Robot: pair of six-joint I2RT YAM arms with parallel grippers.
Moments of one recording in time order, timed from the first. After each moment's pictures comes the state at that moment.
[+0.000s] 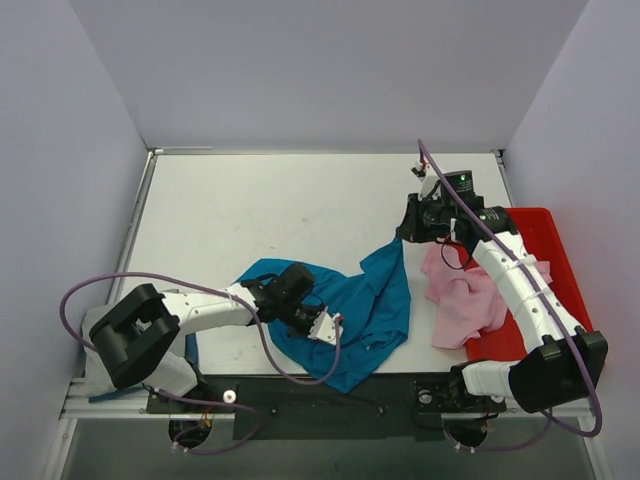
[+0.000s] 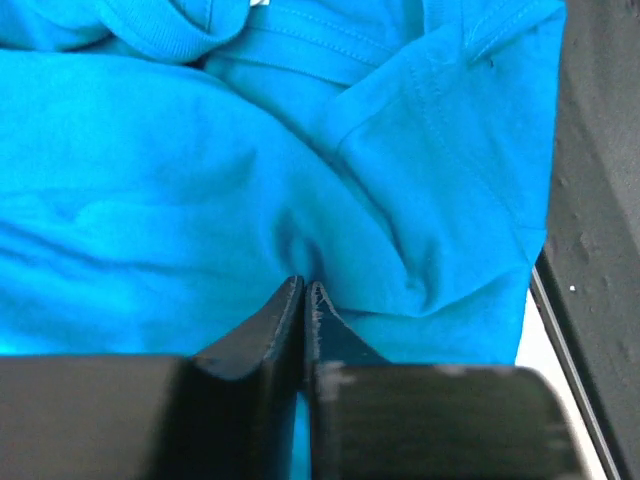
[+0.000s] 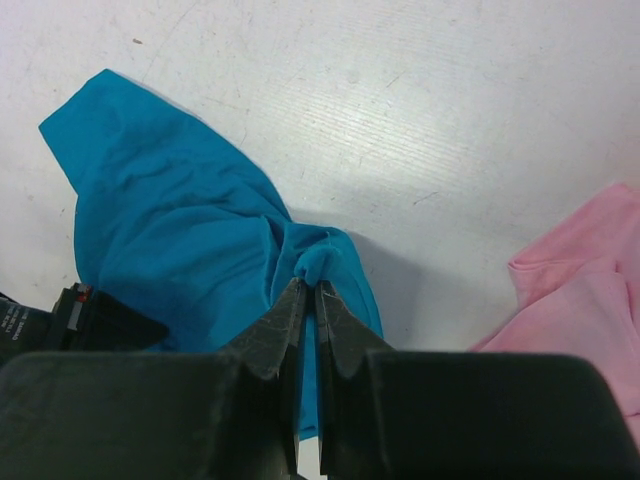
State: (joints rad) left arm -0.93 1.49 0.72 -0.23 0.61 0.90; right arm 0.25 1.29 1.18 -0.69 -0.30 0.13
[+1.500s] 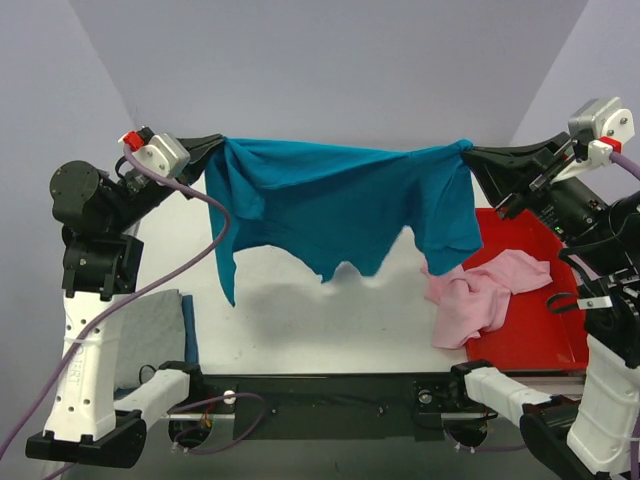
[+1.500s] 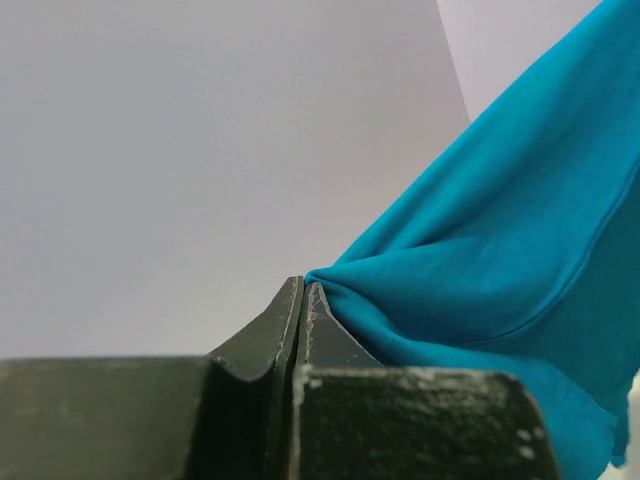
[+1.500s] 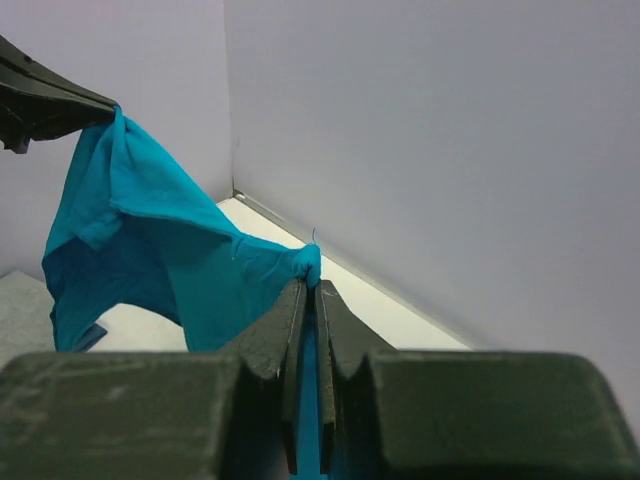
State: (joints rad) left arm -0.13 1.02 1.48 -0.14 0.69 0.26; right arm 0.23 1.07 1.98 -0.73 -0.44 -0.03
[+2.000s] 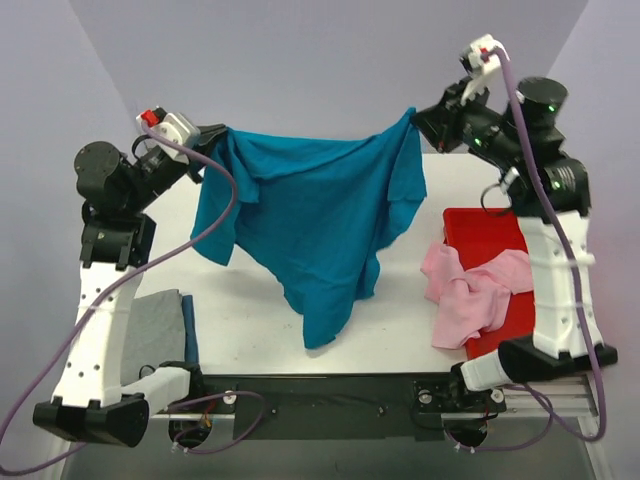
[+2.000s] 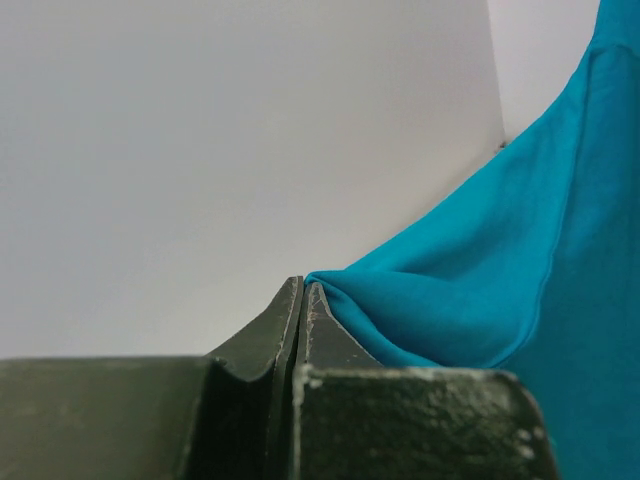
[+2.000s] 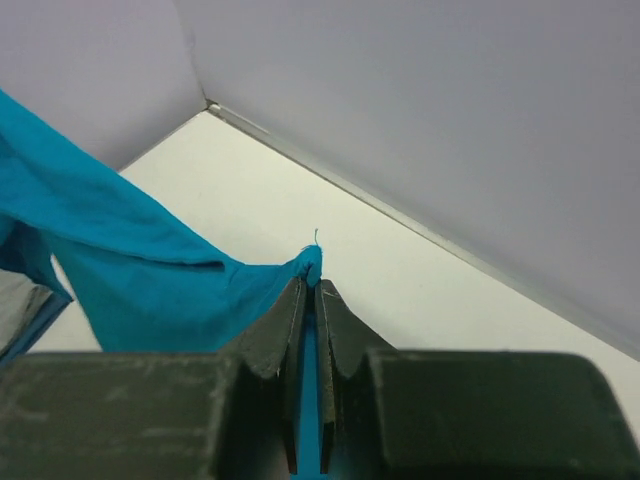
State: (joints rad) left arm -0.11 1.10 1.45 -0.11 0.66 0.23; right arm 0.23 1.39 2.03 -0.72 -0.45 -0.04
